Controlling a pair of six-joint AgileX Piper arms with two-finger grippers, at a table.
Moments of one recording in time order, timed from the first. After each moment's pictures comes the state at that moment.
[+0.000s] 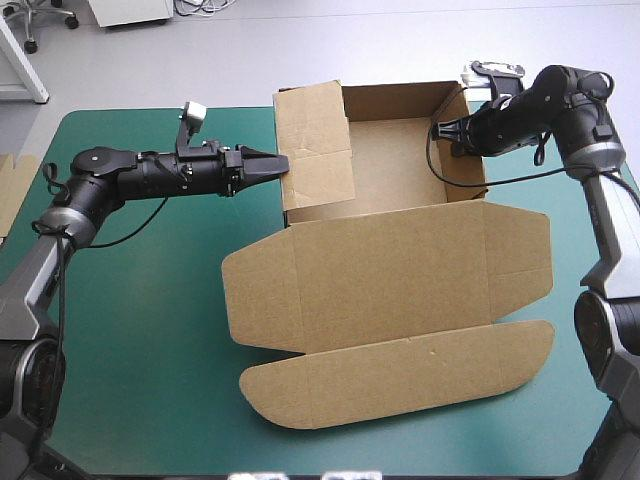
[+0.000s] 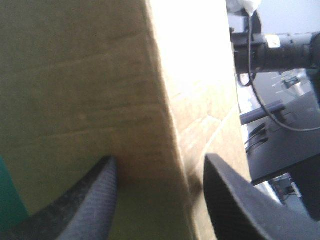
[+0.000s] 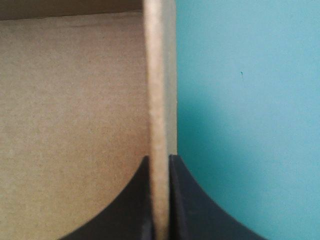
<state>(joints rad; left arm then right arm) -0.05 1.68 -1.39 -1.40 1.16 0.75 0.09 1.87 -1.97 0.31 1.17 -0.08</state>
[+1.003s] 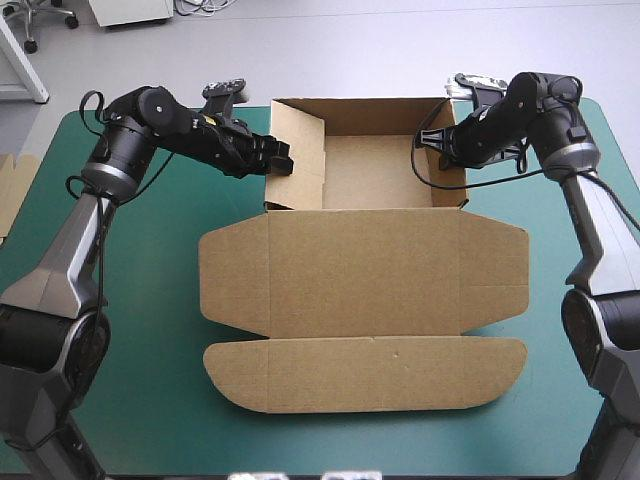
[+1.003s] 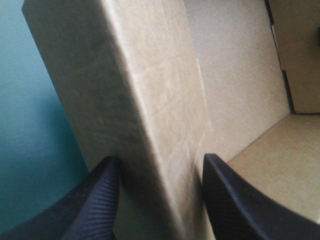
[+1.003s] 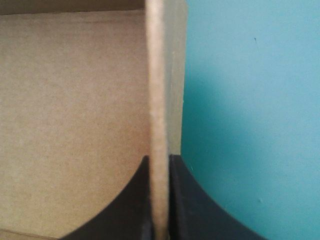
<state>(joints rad) -0.24 1.85 -1.92 -0.56 1.19 0.14 0.15 1.90 -1.97 0.26 1.21 0.07</state>
